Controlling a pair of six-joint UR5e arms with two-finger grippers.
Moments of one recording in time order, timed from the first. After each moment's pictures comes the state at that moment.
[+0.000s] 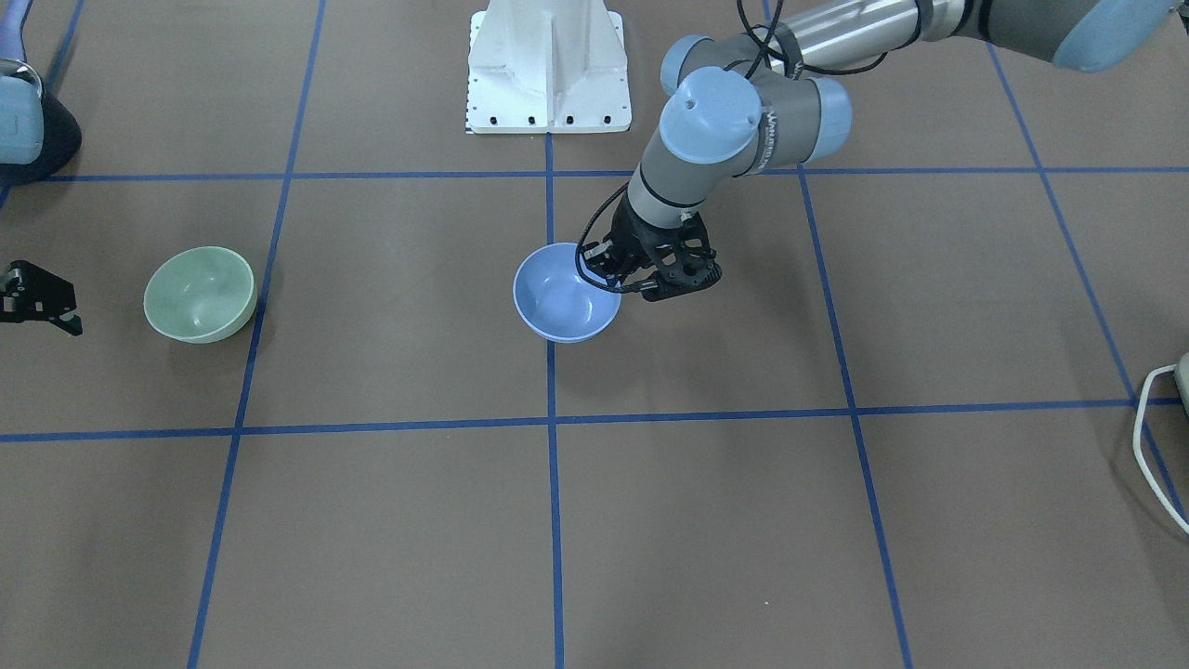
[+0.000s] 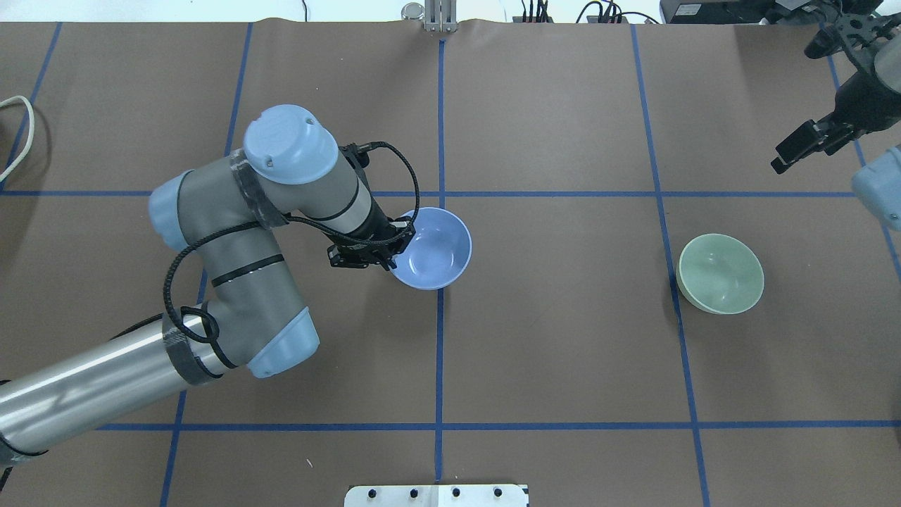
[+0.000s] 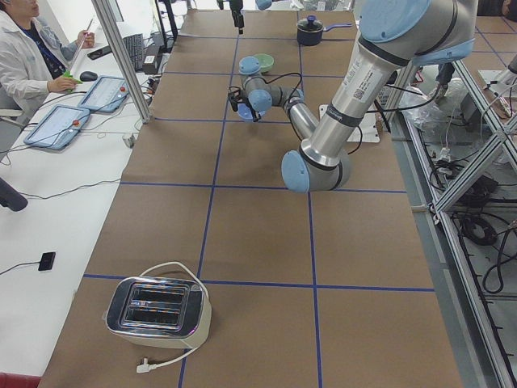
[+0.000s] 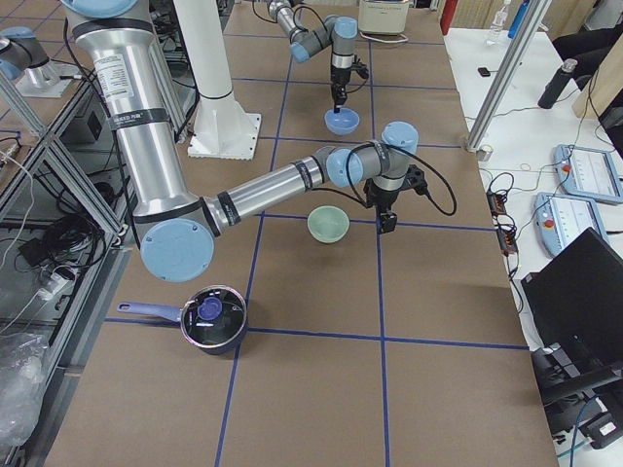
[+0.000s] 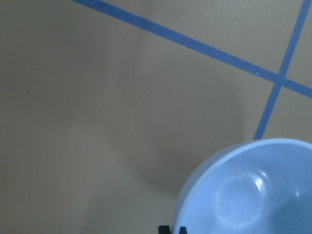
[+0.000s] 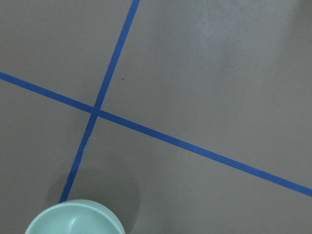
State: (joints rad) left arm -0.57 -2.28 -1.57 -1.78 -2.06 -1.56; right arm 1.18 -1.32 1.74 -1.66 2.31 0.13
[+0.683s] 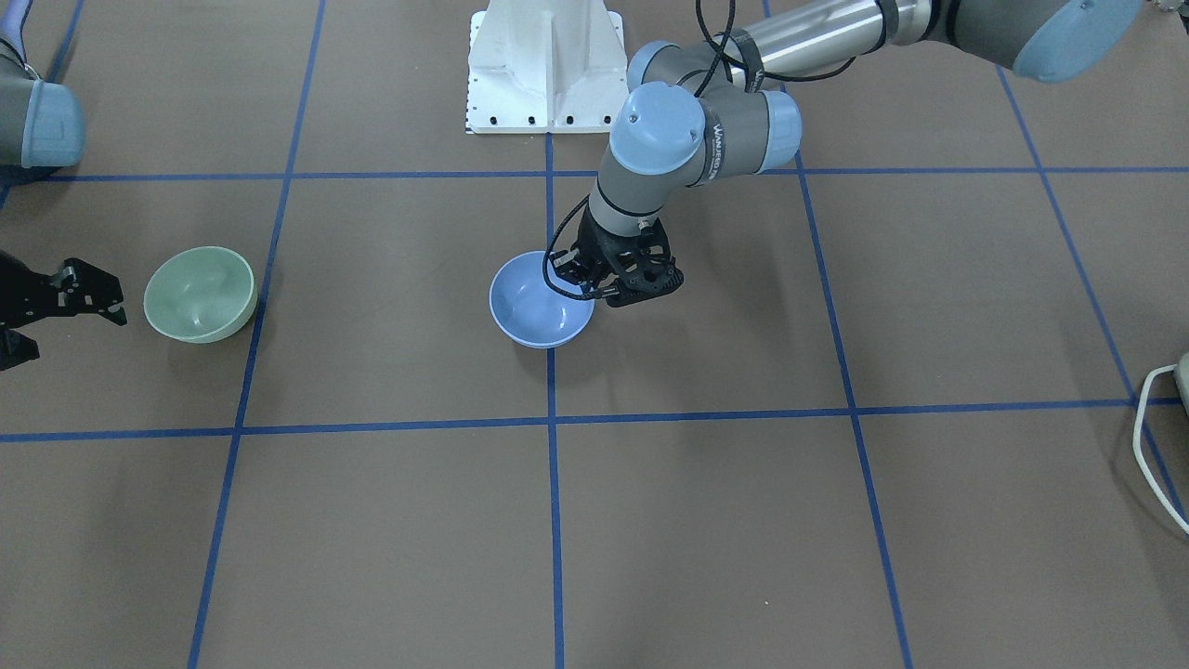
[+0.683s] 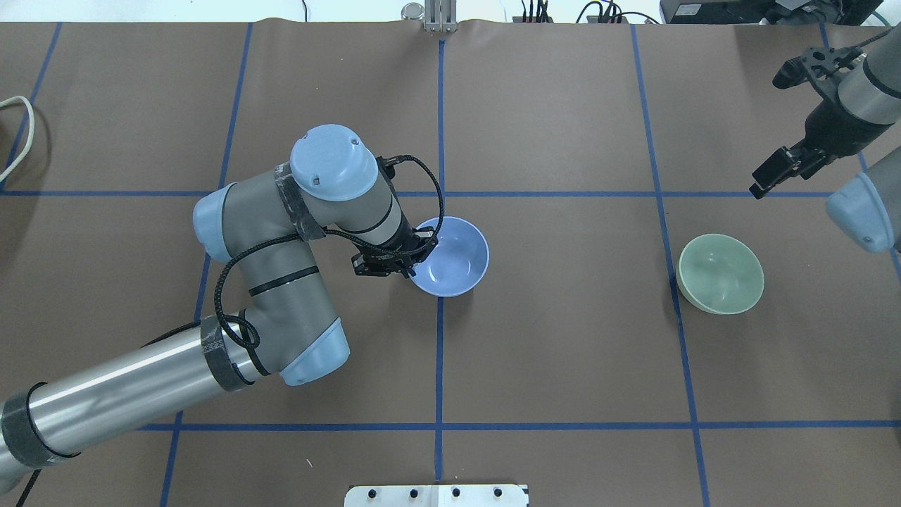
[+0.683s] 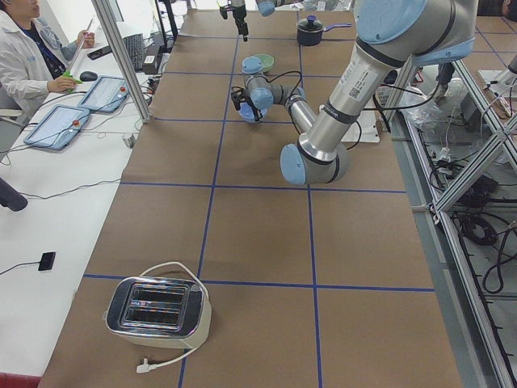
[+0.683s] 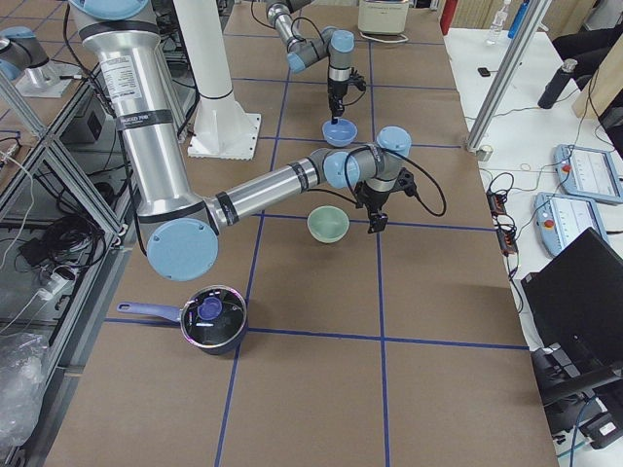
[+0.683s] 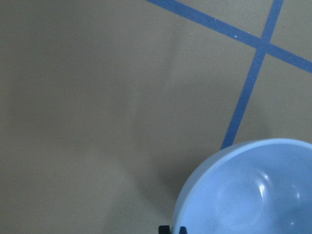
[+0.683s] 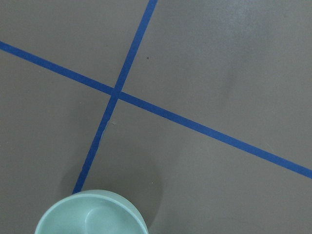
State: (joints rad) left arm -0.55 -2.32 -1.51 -1.78 -2.04 -1.57; right arm 1.13 -1.33 1.74 -1.66 2.31 0.14
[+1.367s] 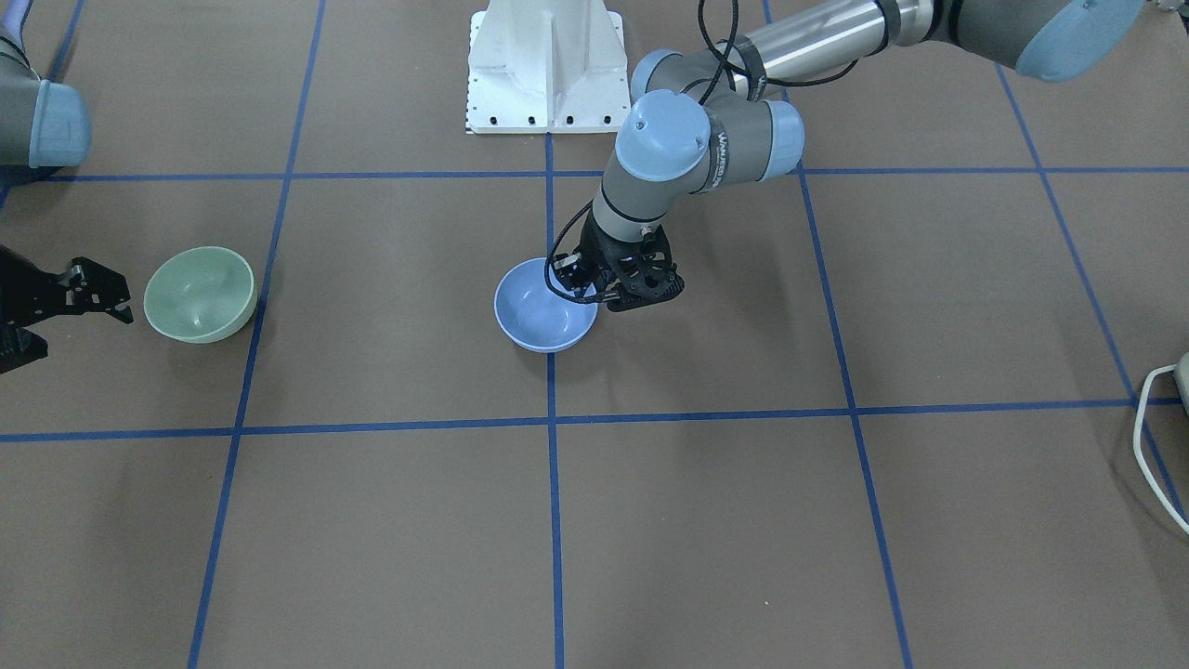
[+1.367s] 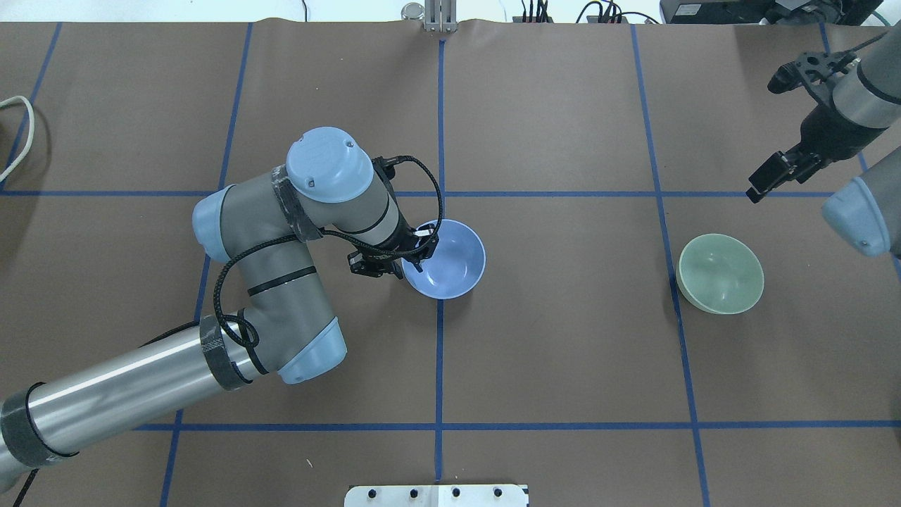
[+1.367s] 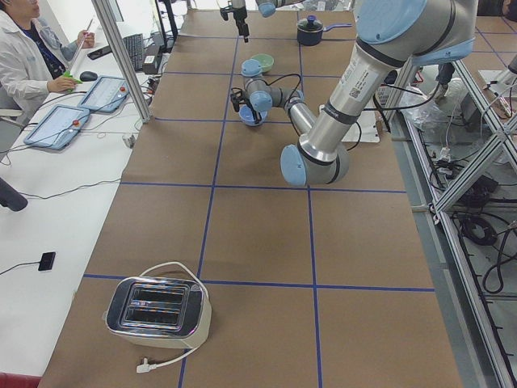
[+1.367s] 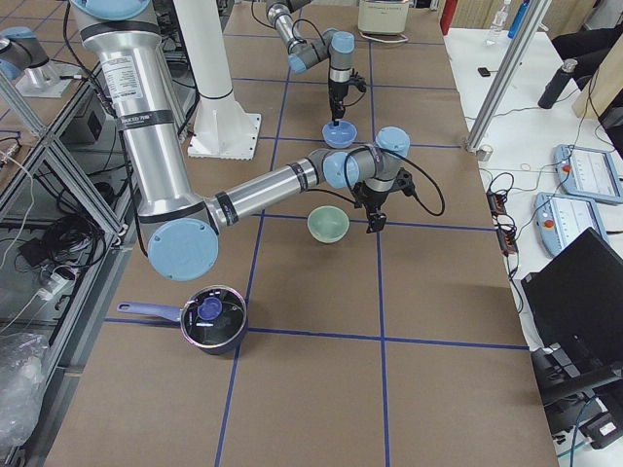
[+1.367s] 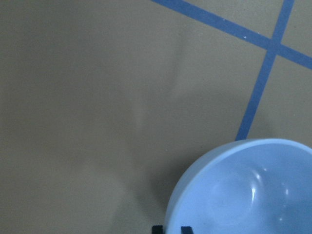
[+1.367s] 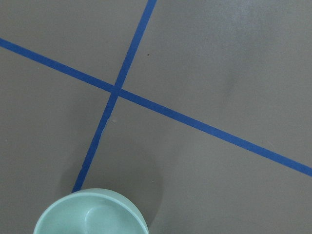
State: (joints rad) left arm -0.56 -2.31 -1.50 -1.84 -2.03 -1.54; right arm 1.11 -1.34 1.74 -1.66 2.31 0.14
